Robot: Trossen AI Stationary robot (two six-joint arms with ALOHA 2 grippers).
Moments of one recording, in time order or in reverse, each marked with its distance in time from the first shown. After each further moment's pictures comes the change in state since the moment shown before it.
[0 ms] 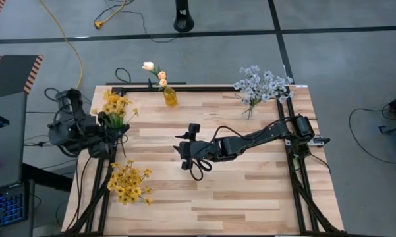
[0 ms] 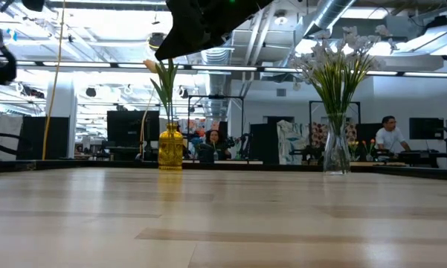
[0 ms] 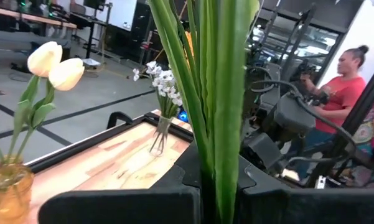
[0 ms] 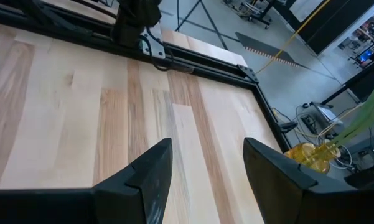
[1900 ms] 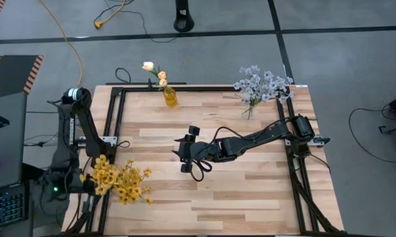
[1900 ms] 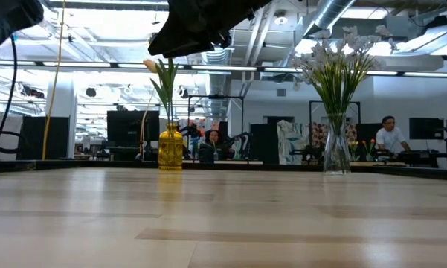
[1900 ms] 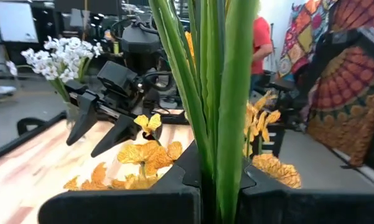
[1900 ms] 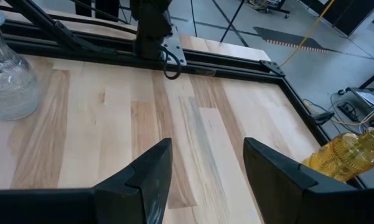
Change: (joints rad) left arm -0.540 0.563 0.000 0.236 -0.201 -0.071; right arm 0.007 0.000 0.000 0.000 -0.080 0.157
